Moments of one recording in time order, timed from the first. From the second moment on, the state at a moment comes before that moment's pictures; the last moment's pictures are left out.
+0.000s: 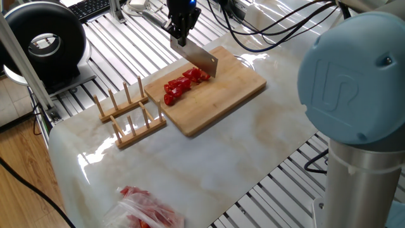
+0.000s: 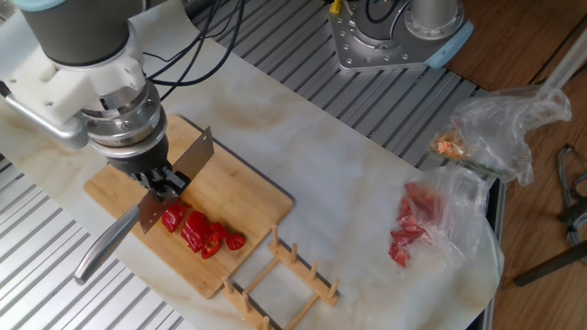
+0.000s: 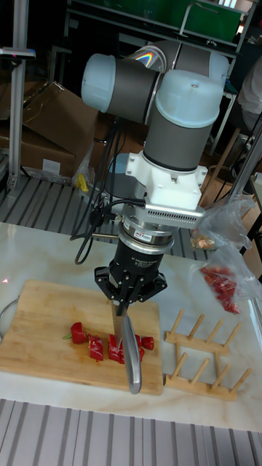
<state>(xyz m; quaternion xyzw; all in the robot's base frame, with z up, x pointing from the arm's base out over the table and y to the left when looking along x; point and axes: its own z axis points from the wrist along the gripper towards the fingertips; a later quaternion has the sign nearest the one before) 0.672 0.006 0.160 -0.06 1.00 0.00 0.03</state>
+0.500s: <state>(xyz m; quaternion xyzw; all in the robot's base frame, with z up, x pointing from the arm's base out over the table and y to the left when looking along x) 0.677 0.001 0.162 -0.05 1.00 0.00 0.03</state>
